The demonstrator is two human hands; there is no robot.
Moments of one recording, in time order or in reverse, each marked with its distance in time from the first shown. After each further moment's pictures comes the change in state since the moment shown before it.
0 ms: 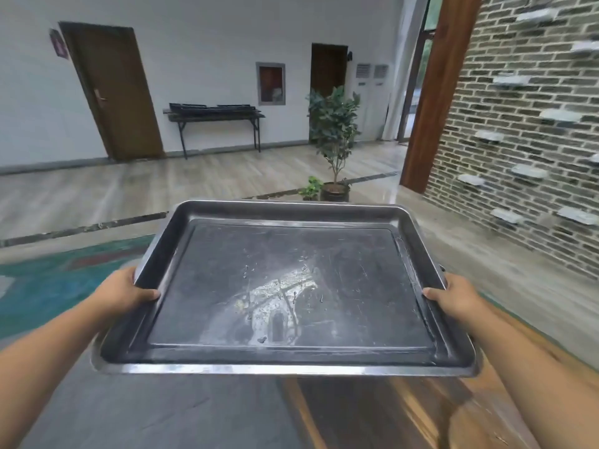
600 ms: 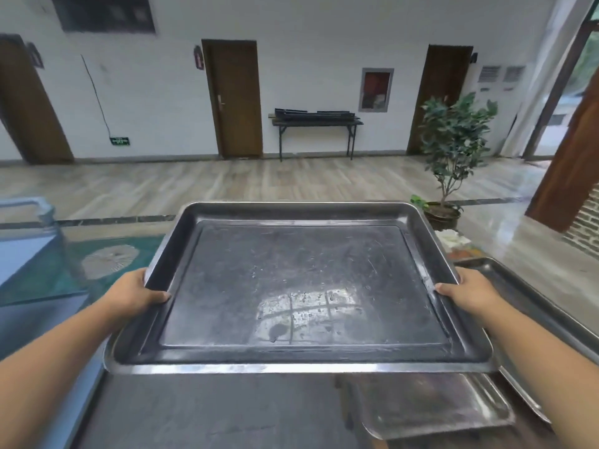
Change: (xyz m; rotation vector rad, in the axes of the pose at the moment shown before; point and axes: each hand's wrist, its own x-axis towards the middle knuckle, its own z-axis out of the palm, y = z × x) left_hand 0.124 -0.142 -0.125 -0.038 0.228 -0.241; right_hand 0.137 -0.244 0.212 -0.007 -0.246 -0.277
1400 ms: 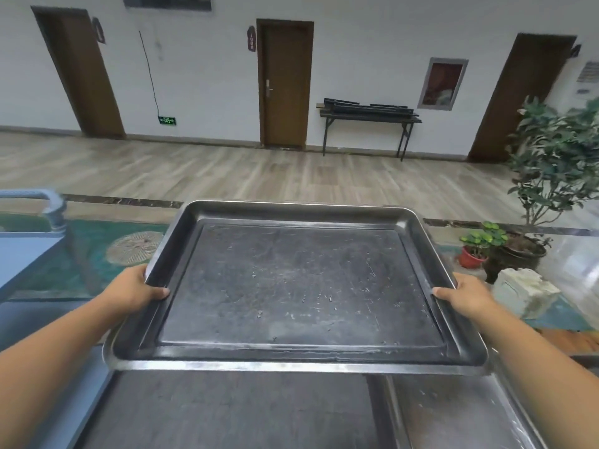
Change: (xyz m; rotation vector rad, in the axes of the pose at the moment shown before) left_hand 0.283 -0.024 0.004 -0.013 0.062 -0.131; right_hand 0.291 -0.160 0.176 0.005 -0.133 -0.050
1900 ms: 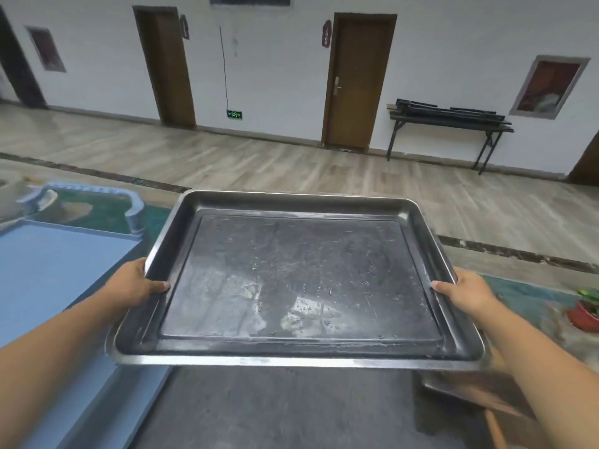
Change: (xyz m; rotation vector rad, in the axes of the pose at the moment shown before) left_hand 0.177 -0.127 -0.122 -0.090 0.169 -0.180; right_hand 0.130 -0.228 0.207 -0.055 -0.145 -0.179
